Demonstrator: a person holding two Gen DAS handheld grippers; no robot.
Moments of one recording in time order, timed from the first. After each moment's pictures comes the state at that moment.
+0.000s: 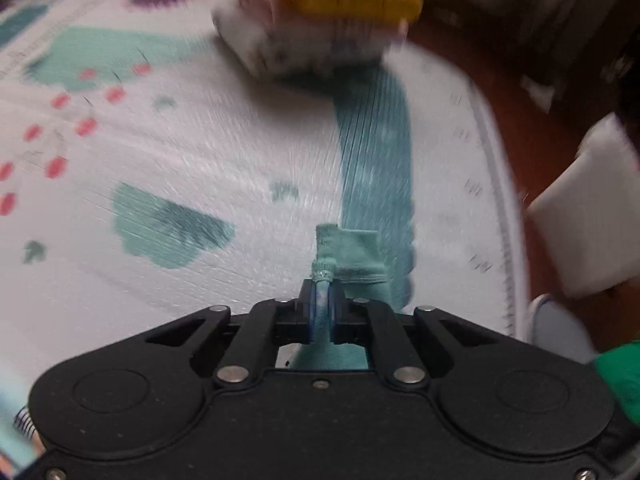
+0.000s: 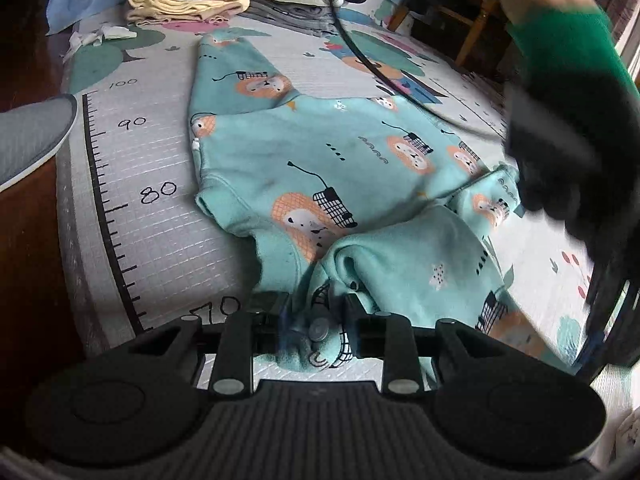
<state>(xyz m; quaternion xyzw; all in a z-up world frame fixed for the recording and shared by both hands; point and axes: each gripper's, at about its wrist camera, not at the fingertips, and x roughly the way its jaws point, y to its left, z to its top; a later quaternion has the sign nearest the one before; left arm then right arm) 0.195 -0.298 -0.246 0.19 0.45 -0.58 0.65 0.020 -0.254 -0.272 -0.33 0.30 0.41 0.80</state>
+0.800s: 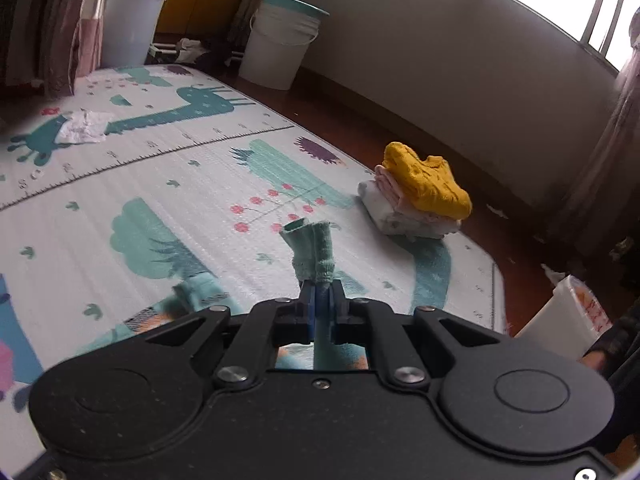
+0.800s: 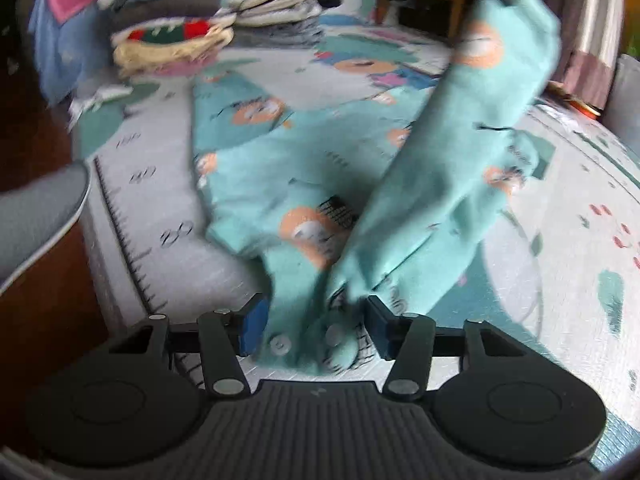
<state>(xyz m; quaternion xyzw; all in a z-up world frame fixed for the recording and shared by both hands) 0.235 -0.039 -0.147 -0.03 0.34 -0.48 0.80 0.040 -0.271 -0.258 -0.20 0.35 0.43 0.81</state>
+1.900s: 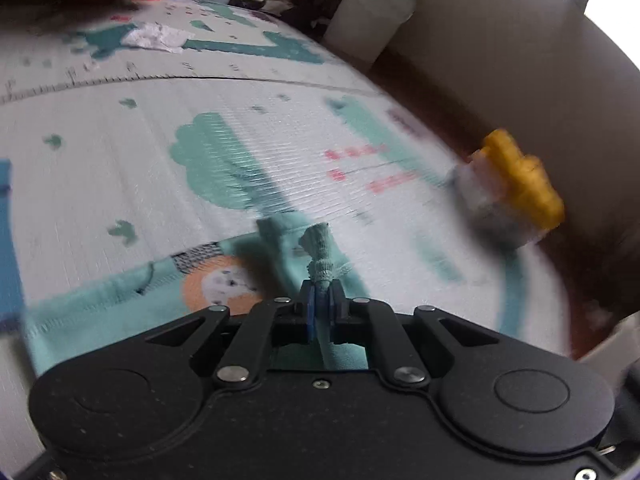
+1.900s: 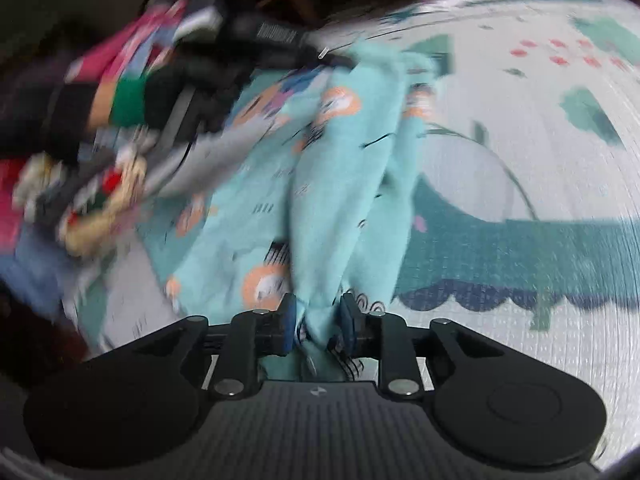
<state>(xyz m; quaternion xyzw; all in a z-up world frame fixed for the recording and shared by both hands) 0.286 -0.024 -0.253 -0.10 0.41 -0.42 0.80 0.079 -0.308 -0.275 0.06 0.43 0.36 0.83</state>
